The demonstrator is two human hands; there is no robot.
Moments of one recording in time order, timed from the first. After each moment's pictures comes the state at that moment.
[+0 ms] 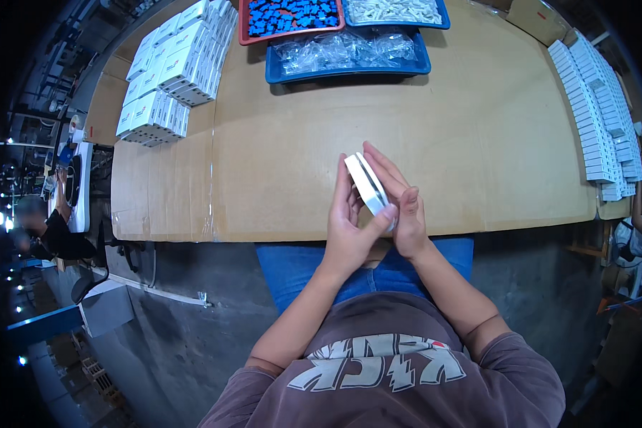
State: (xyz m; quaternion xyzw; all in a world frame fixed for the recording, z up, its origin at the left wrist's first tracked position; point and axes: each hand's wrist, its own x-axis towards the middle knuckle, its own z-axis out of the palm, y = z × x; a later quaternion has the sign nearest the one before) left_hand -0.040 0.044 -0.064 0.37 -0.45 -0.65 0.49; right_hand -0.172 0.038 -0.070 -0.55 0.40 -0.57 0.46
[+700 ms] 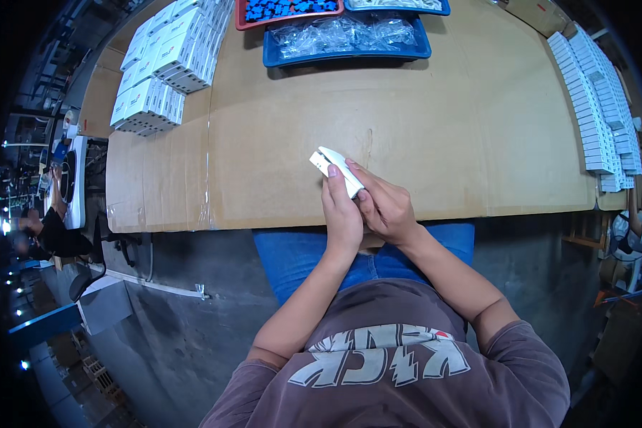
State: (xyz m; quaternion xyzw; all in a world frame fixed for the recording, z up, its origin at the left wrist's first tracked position) left_hand -0.042 0.048 -0.084 0.53 -0.31 -0.61 0.50; right_hand -0.154 0.048 -0.107 -0.72 0.42 -0.52 0.17
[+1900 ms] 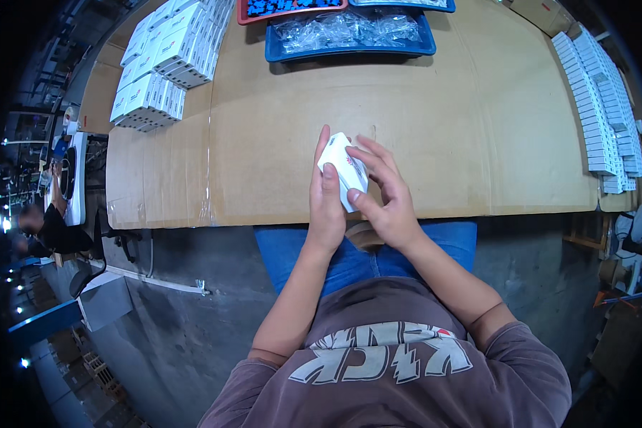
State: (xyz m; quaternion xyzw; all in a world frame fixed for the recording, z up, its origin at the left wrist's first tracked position) left_hand -0.012 0.034 -0.073 0.40 -0.45 -0.62 0.51; right_hand -0.145 0.051 -0.076 -0.57 0.47 -0.53 0.42
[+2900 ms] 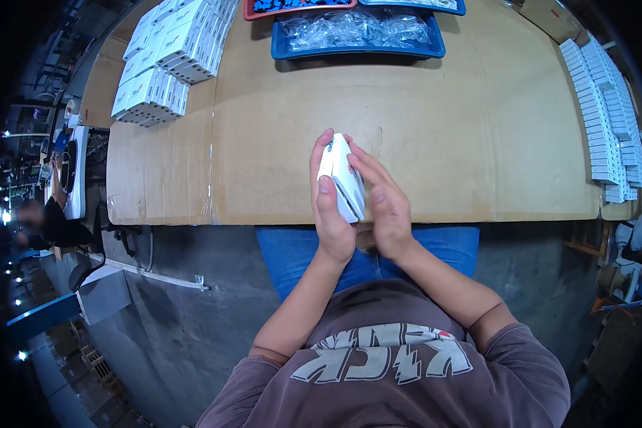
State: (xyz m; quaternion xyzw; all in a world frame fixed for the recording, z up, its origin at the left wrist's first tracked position) left_hand -0.026 0.040 -0.058 0.34 -0.38 -0.60 0.62; right_hand -0.126 0.053 -0.078 -0.56 0.41 -0.60 0.40
